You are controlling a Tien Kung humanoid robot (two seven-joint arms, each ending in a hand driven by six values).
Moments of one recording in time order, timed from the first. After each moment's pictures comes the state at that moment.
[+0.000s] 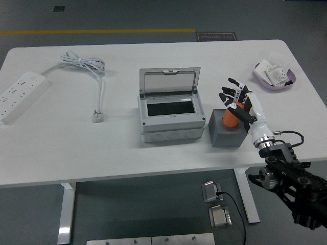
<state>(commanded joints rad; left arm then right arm) -0.14 0.17 -0.62 -0.20 0.47 -0.02 0.17 0.40 -0.31 0.76 0.96 -0.69 -0.25 0.61</state>
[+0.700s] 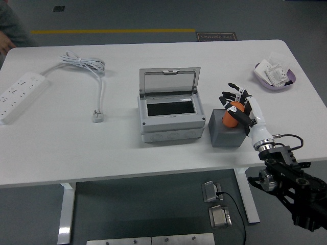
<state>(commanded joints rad) -0.14 0.17 -0.63 -0.20 0.48 -0.02 0.17 0.40 -0.30 0.74 0.91 -0.64 -0.25 0.63</state>
